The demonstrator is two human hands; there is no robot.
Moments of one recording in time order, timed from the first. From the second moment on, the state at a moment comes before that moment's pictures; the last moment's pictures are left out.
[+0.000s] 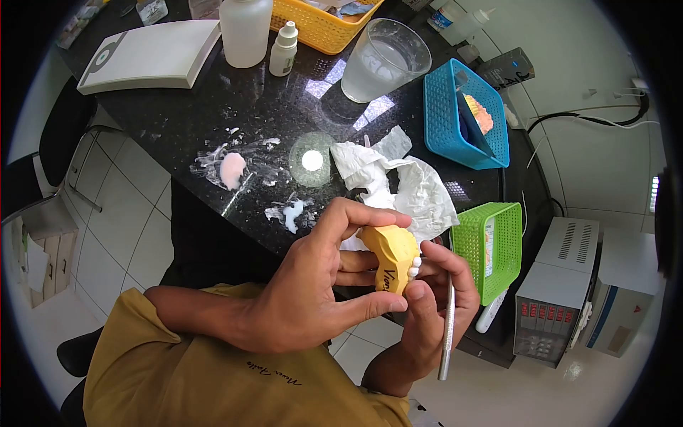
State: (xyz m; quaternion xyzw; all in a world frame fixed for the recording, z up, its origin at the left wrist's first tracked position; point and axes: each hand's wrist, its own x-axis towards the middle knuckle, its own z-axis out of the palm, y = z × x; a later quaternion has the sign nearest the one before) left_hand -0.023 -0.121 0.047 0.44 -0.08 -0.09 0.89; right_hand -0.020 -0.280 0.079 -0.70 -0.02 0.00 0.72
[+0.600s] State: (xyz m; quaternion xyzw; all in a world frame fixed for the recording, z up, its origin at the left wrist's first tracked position) left_hand -0.026 -0.116 0.046 0.45 -0.11 -0.09 0.88; right_hand -0.024 -0.277 0.077 -0.67 -0.03 0.00 0.74
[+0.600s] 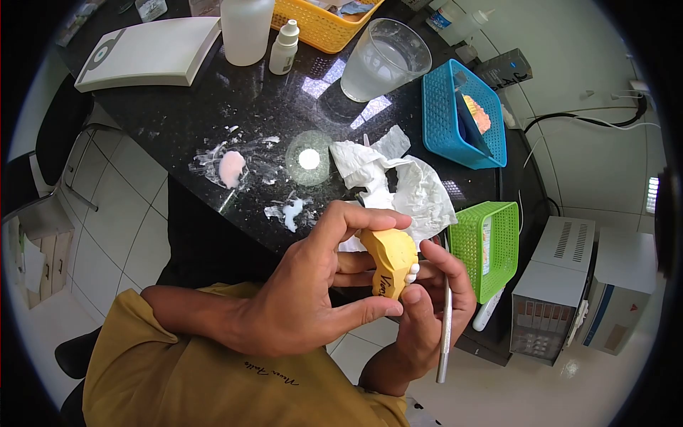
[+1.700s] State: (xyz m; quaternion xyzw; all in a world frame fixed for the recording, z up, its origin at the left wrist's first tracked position) left_hand -0.026 -0.116 0.047 0.44 -0.12 -0.09 0.89; right_hand -0.026 -0.272 0.081 -0.68 -0.02 -0.05 0.74
